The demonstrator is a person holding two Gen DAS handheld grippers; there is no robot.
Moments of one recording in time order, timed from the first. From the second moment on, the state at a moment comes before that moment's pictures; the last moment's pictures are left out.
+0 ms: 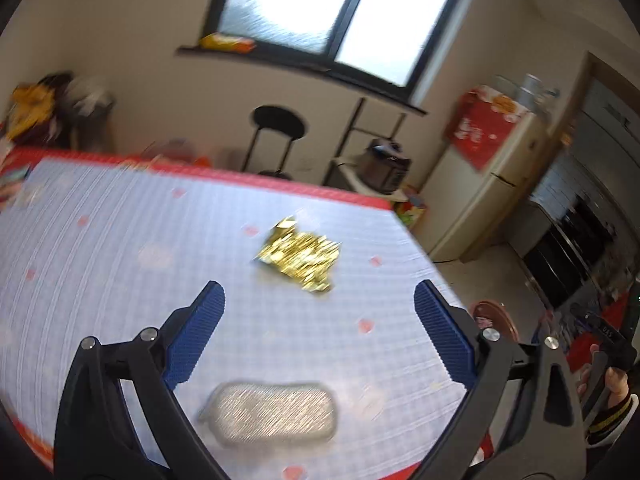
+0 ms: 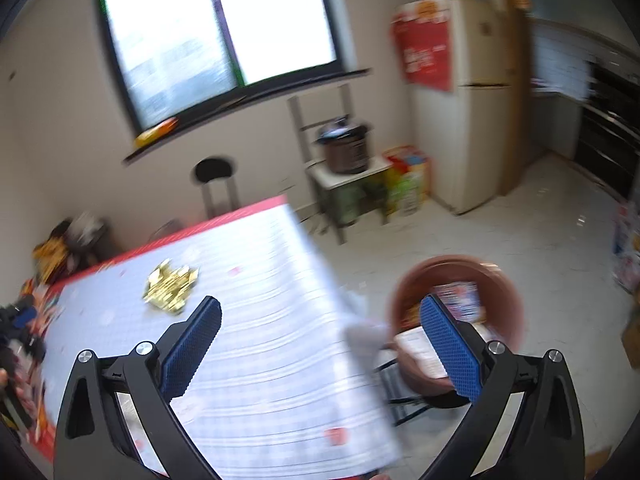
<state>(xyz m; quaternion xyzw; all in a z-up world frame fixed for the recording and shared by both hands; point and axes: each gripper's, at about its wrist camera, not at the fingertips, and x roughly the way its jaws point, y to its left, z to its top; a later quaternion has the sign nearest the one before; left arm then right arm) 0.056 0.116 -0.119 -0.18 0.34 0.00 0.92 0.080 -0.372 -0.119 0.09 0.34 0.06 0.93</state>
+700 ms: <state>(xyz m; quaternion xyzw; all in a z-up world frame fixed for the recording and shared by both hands) -0.007 0.141 -0.296 -0.35 0.48 0.01 0.80 0.091 -0.168 -0.180 0.00 0.46 0.19 0.87</state>
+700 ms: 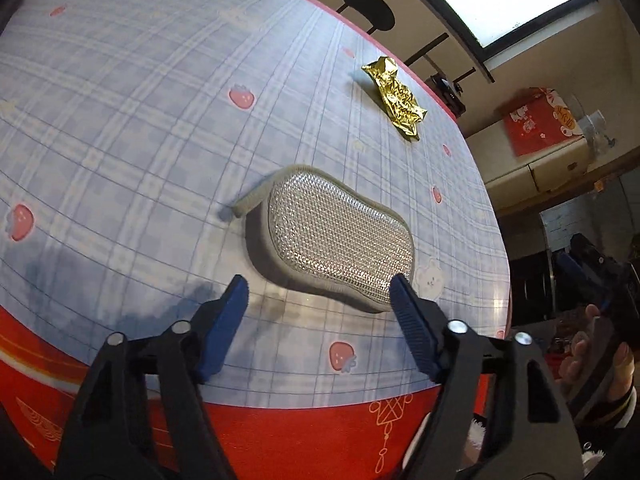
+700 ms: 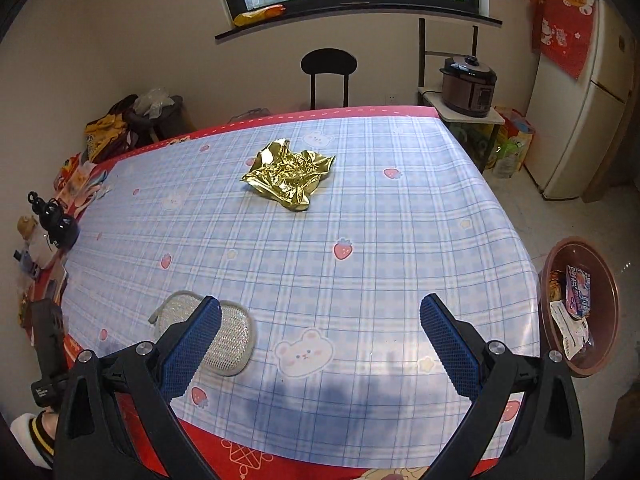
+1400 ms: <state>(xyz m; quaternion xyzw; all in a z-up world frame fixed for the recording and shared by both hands) 0.021 0.157 -0.317 -0.41 0.47 0.02 0.78 0.092 -0.194 -0.189 0.01 0.48 0.15 0.87</state>
